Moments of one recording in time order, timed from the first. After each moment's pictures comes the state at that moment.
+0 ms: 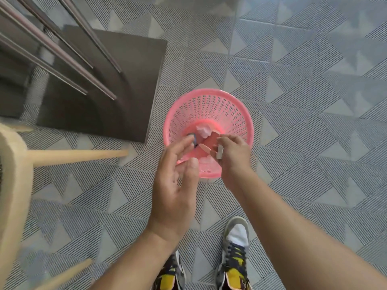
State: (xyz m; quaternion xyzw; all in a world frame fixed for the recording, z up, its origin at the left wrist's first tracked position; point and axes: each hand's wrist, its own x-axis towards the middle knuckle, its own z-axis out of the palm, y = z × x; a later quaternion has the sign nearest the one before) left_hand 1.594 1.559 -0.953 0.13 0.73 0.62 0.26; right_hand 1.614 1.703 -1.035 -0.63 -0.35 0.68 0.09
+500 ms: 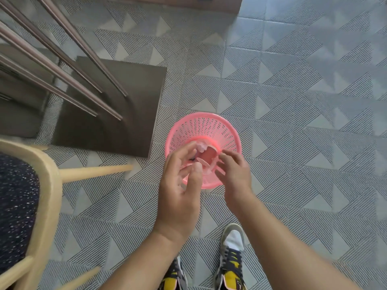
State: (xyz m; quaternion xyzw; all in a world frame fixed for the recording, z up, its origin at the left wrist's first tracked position) left_hand 1.588 1.584 -0.884 0.15 0.73 0.62 0.26; right_hand 1.641 1.703 -0.972 -0.61 -0.37 0.69 0.12
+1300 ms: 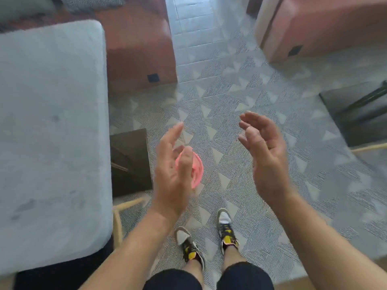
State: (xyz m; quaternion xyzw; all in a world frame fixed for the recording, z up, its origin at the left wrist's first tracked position) left_hand 1.628 1.610 -0.482 0.35 0.66 0.60 0.30; right_hand 1.774 1.721 -0.476 -0.41 -0.53 0.62 0.41
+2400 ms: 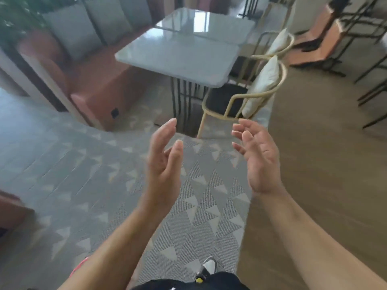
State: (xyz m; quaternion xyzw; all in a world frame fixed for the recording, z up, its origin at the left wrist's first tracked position) left_hand 2.028 1.714 -0.292 0.62 0.33 0.51 0.51; right_hand 2.209 1.647 -0.290 -0.57 -0.37 0.28 0.67
